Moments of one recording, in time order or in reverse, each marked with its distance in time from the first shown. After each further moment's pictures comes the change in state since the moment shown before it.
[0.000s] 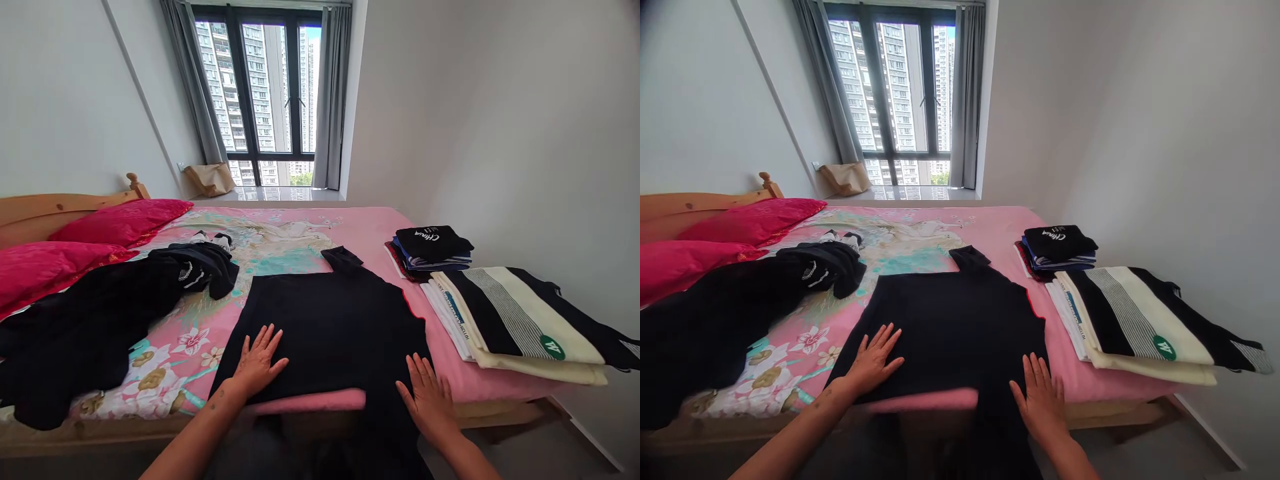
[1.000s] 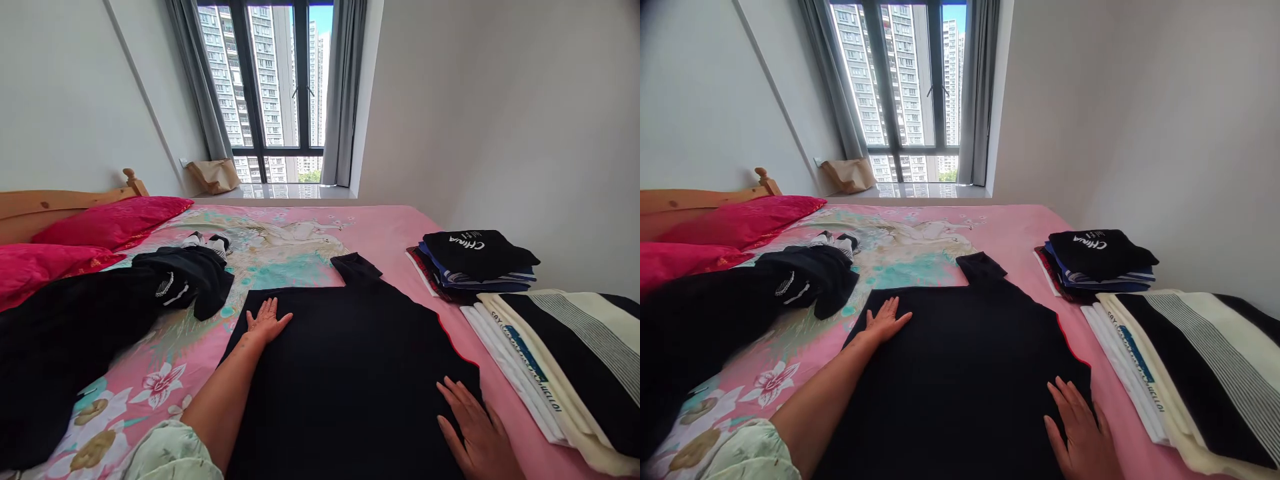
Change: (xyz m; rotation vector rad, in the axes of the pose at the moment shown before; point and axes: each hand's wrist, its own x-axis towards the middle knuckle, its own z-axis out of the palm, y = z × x) left_hand 0.204 -0.047 0.010 -0.094 -0.079 -0.293; right_hand 0.075 0.023 0.023 0.127 0.248 -0.253
